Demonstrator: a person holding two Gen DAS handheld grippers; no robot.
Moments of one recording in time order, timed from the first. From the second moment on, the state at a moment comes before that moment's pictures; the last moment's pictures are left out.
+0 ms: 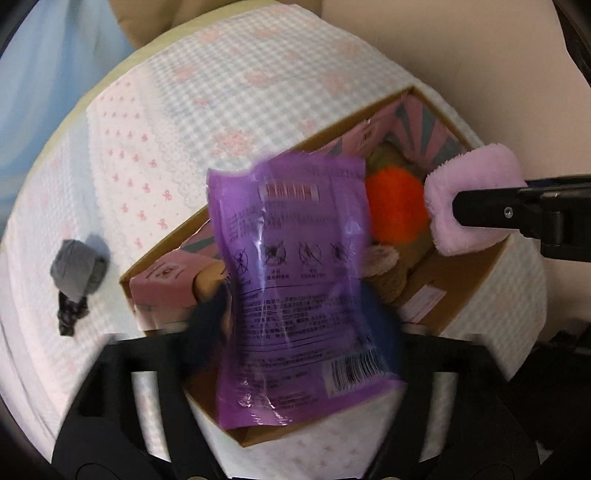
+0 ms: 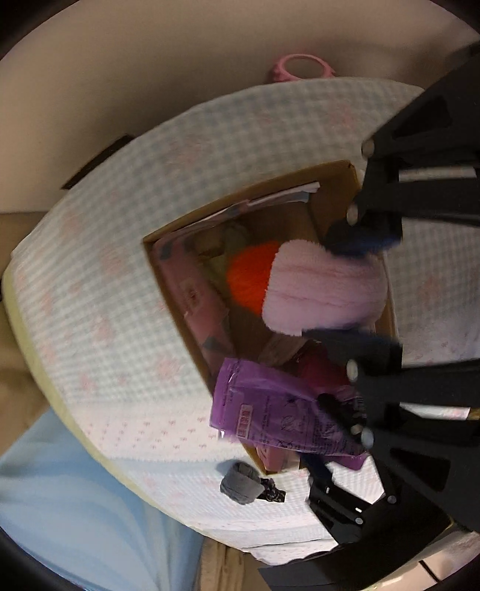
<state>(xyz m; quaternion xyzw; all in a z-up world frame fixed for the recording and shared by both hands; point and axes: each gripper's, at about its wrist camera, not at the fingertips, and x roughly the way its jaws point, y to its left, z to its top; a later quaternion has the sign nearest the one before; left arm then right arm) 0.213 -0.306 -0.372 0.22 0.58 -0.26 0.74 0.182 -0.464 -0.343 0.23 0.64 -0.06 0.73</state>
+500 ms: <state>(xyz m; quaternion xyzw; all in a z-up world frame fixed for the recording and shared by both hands) 0.208 -0.271 -0.362 0.19 0.60 -0.24 0.74 0.169 -0.469 -0.354 0.26 0.64 -0.06 0.72</state>
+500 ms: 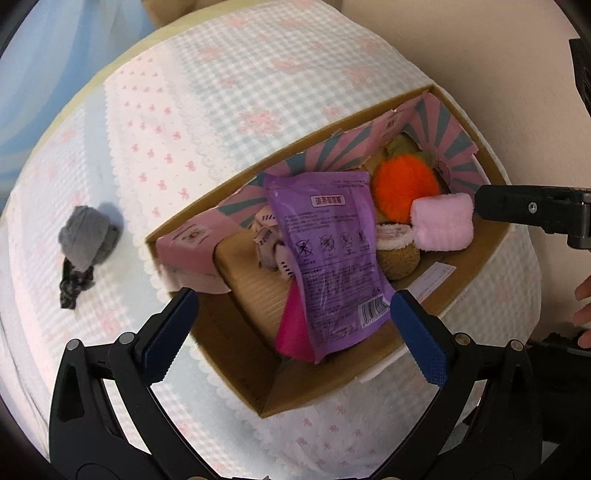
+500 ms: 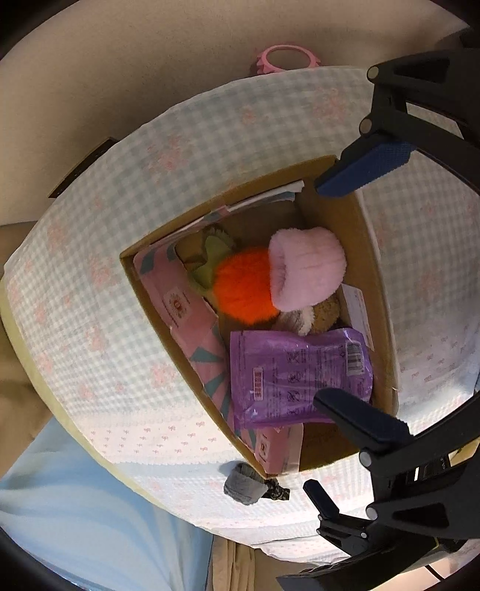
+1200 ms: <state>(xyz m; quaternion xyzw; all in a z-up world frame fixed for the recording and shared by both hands) 0.126 -0.187 -0.215 0.13 0.50 -0.18 0.83 0.107 -0.402 -0.220 0.16 0.55 -0.04 0.82</state>
